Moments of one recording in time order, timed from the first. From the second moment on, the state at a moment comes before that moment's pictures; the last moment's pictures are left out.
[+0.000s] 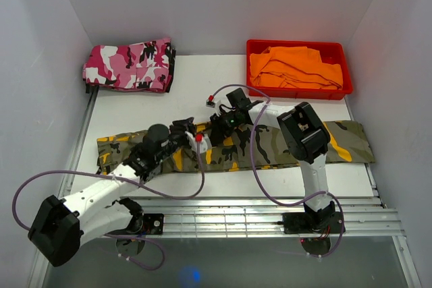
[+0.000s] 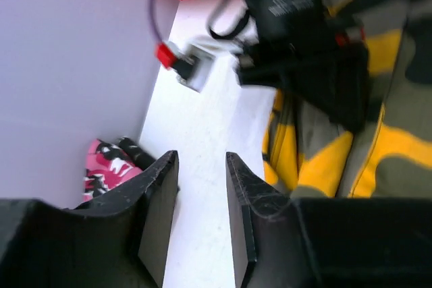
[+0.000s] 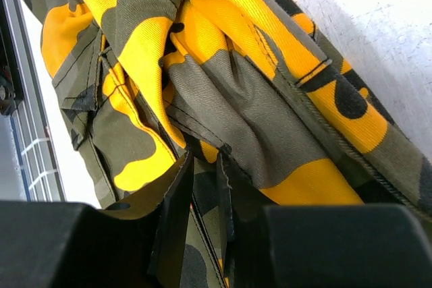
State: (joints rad) left arm -0.67 0.99 0.48 0.29 0.10 0.97; right arm 0.61 2.13 1.36 -0.21 -0.83 -0.07
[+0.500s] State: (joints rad) left arm -0.40 1.59 0.99 -0.36 0.31 0.29; right arm 0.61 2.11 1.28 -0.08 -0.83 -0.06
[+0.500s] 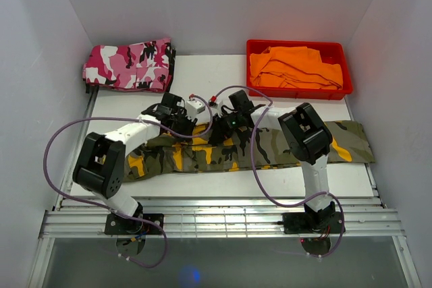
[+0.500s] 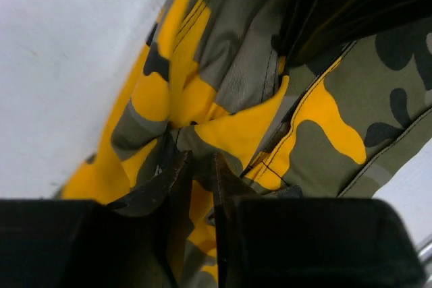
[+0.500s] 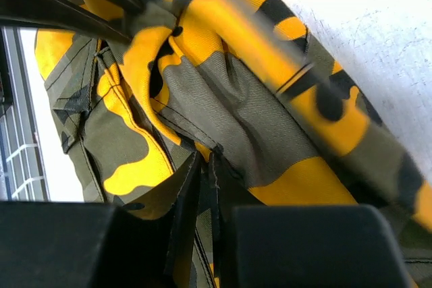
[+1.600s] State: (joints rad) left arm -0.39 1.76 1.14 -0.44 0.02 -0.05; right arm 0.62 2.09 1.25 -0.01 -0.81 -0.04
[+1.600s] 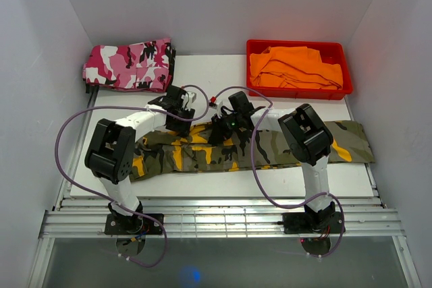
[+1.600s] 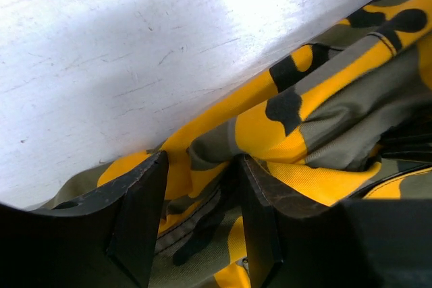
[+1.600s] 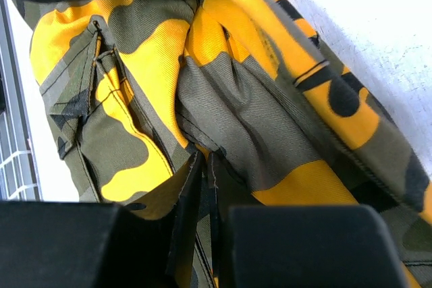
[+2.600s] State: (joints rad) left arm -0.42 1.72 1.11 -0.45 -0.04 0.04; right arm 0.65 1.86 1.09 -0.17 -0.67 -0.11
